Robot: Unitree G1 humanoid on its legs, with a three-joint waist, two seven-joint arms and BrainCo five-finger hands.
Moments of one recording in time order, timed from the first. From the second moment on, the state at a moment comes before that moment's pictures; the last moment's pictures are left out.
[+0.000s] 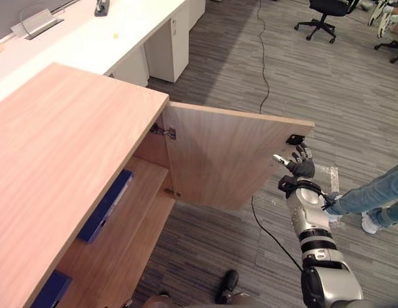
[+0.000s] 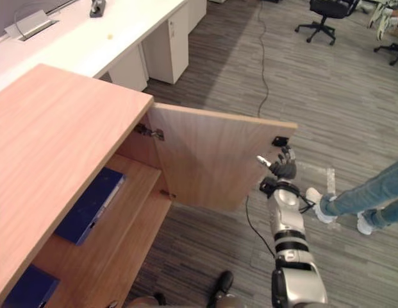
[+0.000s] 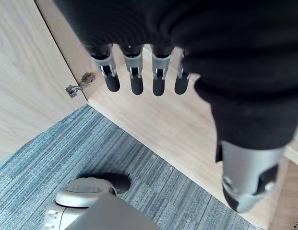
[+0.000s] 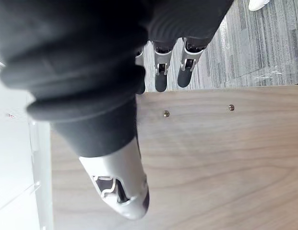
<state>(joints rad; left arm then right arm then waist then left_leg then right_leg) 0.21 0.08 0.38 0.95 0.07 0.03 0.18 -0.49 -0.27 -0.17 0.64 0.35 -0.05 -0.21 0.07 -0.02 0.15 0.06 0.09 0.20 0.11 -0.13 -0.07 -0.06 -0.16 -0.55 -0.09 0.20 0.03</state>
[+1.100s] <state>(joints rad) 0.32 0.05 0.12 0.76 -0.01 -0.02 0.13 -0.84 -0.56 -0.08 0.97 0.35 0.01 -0.24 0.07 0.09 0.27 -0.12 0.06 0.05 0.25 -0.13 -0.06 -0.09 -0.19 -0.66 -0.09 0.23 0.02</state>
